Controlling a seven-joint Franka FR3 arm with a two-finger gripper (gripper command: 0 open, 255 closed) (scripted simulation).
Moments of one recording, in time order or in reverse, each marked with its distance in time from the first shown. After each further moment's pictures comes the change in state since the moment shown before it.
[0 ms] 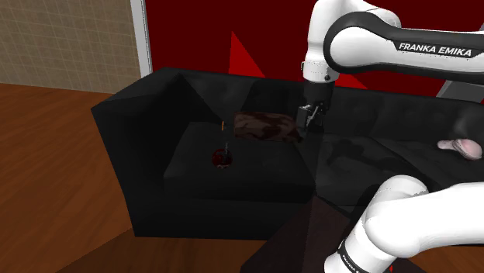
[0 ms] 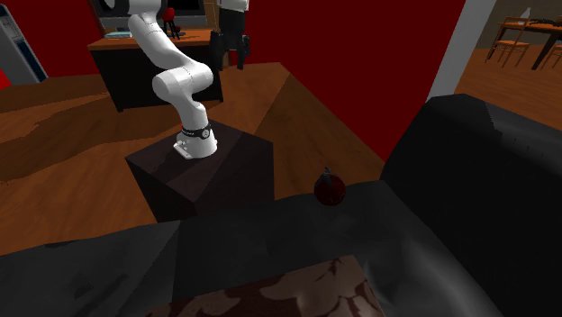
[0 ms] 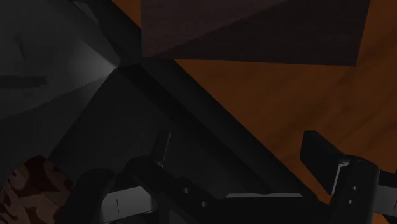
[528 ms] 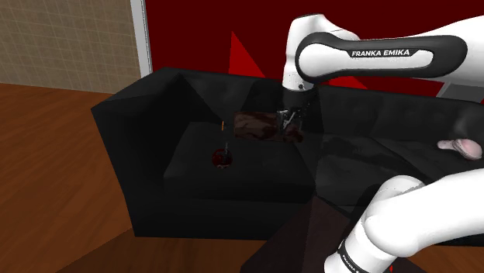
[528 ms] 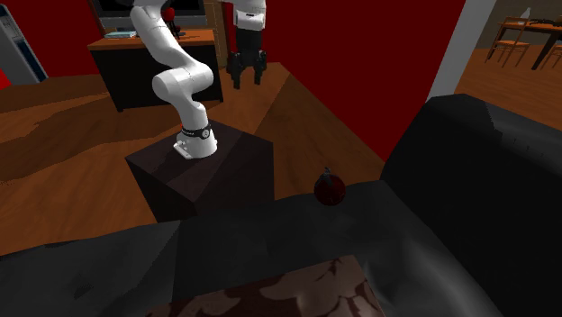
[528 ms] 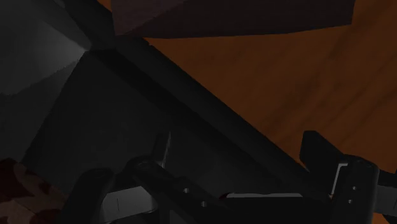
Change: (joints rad) arm -0.019 0.177 -0.016 0.001 0.047 0.188 0.064
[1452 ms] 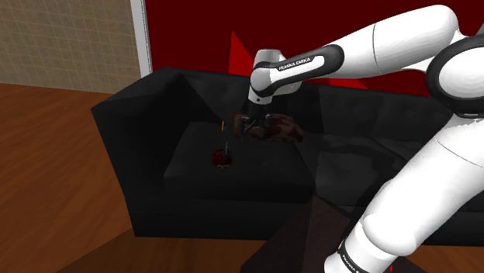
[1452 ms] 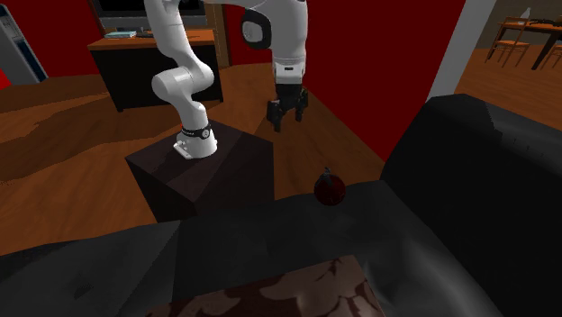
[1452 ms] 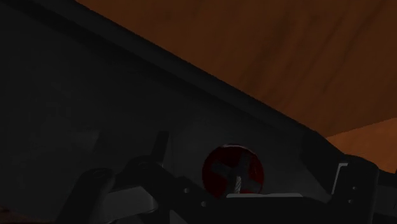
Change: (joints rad) arm -0.028 0.504 -0.046 0.186 0.130 0.360 0.070
